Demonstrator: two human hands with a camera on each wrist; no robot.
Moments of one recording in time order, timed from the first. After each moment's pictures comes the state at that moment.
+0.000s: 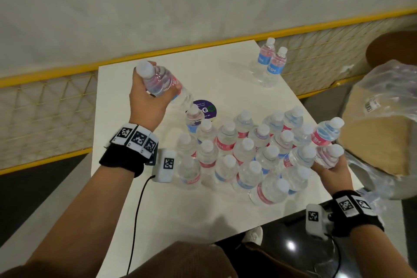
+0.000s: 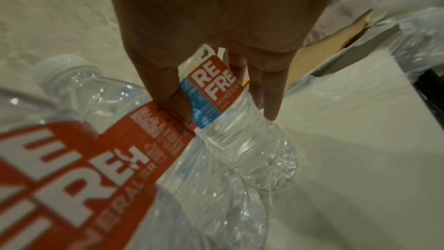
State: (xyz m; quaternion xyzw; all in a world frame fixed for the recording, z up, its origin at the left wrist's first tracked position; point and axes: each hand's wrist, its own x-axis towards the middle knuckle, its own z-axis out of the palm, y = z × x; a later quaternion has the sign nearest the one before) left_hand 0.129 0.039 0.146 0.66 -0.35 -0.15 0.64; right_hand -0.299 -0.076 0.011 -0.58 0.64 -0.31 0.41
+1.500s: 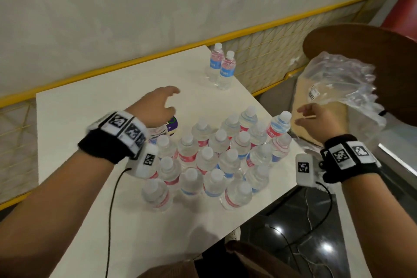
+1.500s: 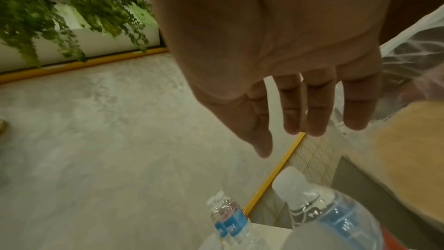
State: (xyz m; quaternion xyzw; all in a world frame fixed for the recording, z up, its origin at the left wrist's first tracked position) left_hand 0.074 -0.045 0.180 0.73 -0.63 -0.25 0.12; right_hand -0.310 -0.141 0.132 -0.65 0.68 -0.20 0.26
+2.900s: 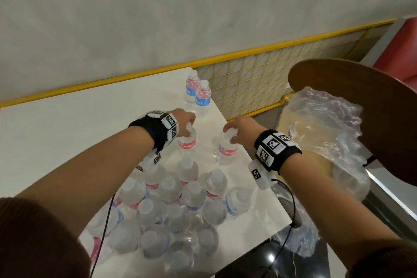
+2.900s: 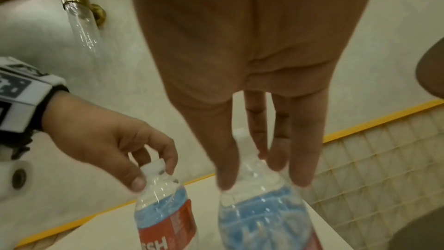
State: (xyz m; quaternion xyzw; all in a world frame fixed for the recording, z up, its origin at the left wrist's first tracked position) left_hand -0.037 -0.223 0.140 0.70 -0.68 -0.17 -0.14; right_hand -0.242 -0.275 0.131 -0.86 0.46 0.09 0.20
